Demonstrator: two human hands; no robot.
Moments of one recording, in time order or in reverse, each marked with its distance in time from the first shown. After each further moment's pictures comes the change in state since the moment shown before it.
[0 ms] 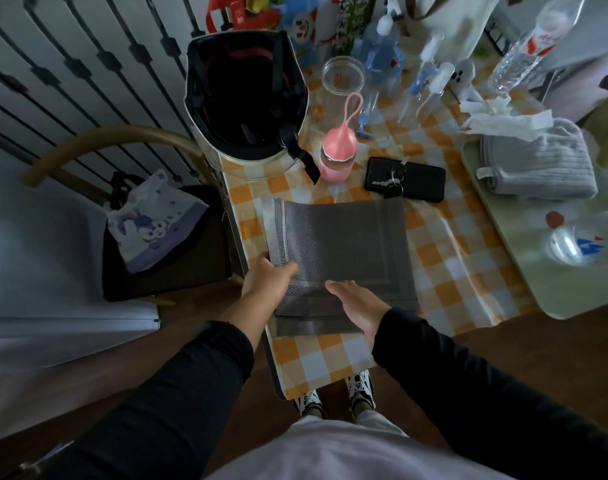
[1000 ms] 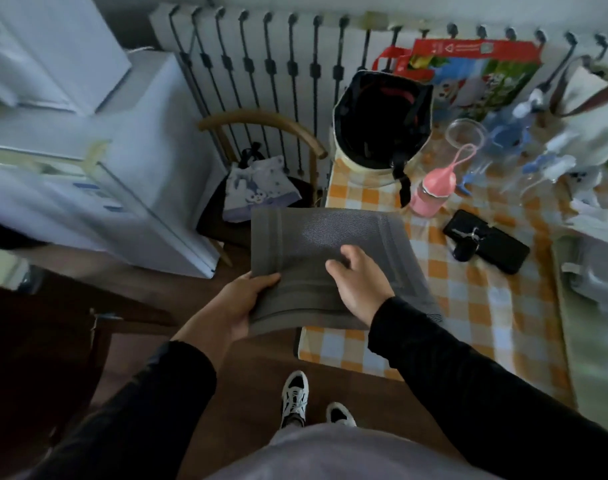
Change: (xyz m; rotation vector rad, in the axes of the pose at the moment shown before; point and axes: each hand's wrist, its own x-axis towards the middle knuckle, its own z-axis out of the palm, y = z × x) left_hand -0.139 -0.107 -0.061 -1.052 -0.062 -0.077; right_hand -0.072 -0.039 0.038 -0.548 -0.098 -0.607
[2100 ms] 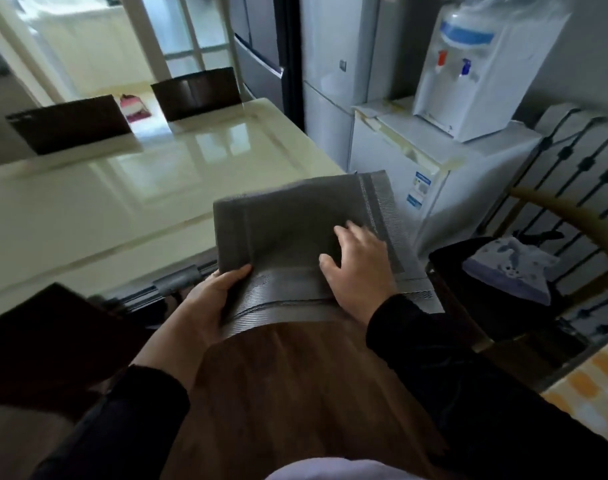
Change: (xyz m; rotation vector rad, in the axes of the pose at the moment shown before) left_hand -0.373 -0.219 -0.290 -0.774 0.705 0.523; right_hand -0.255 -0.193 0.320 -0.572 -0.267 -1.041
